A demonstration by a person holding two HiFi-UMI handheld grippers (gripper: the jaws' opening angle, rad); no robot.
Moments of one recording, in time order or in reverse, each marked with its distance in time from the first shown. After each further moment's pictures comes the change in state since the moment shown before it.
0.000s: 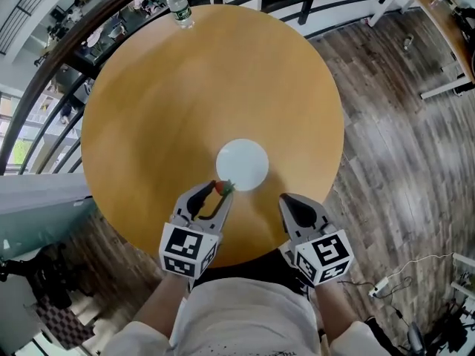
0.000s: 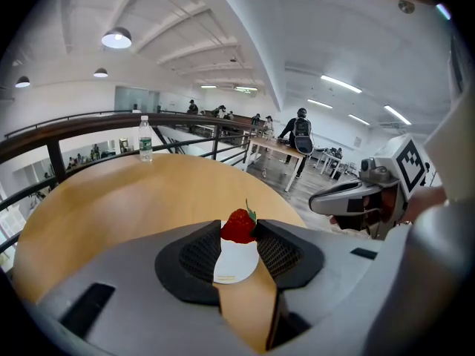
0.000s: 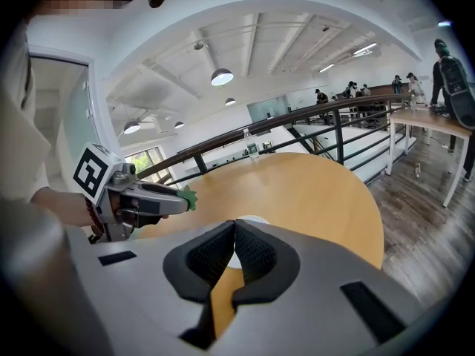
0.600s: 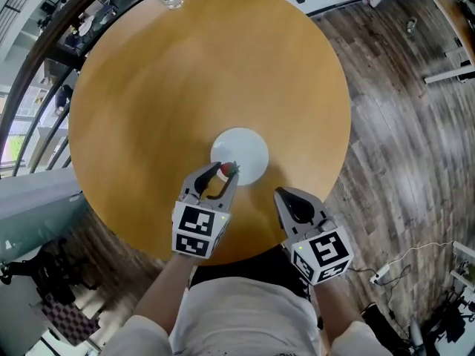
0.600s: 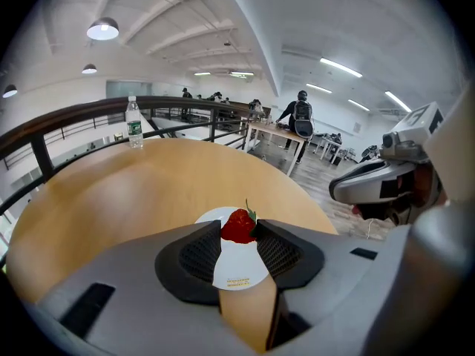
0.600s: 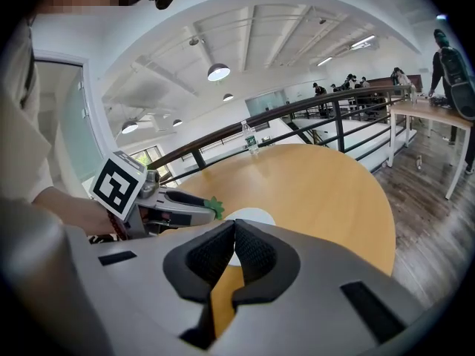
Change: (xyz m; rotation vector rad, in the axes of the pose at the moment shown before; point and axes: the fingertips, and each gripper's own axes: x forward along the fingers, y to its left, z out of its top) left arm 0.068 0.021 -0.033 0.041 0.106 -0.006; right arm 0.031 -0.004 -0.018 0.028 0.036 0.009
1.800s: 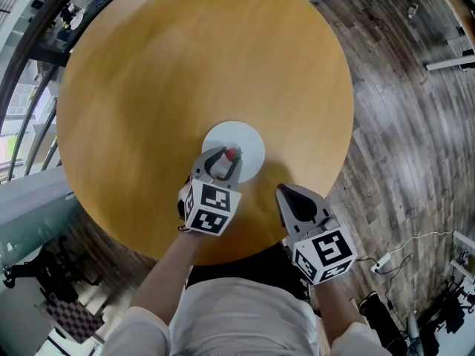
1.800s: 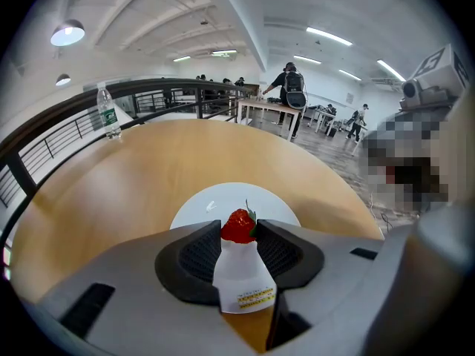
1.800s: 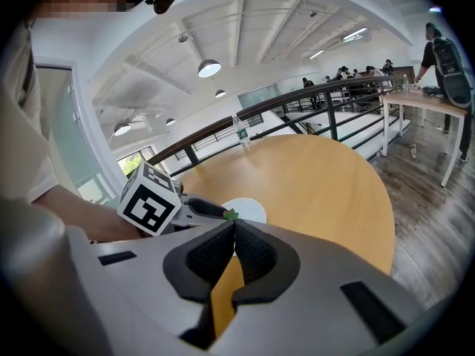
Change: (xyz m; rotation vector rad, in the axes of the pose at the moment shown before) left arm 0.087 0.006 -0.044 0.131 0.170 -0.003; right arm 0.015 -0.031 -0.025 0.061 0.036 -0.022
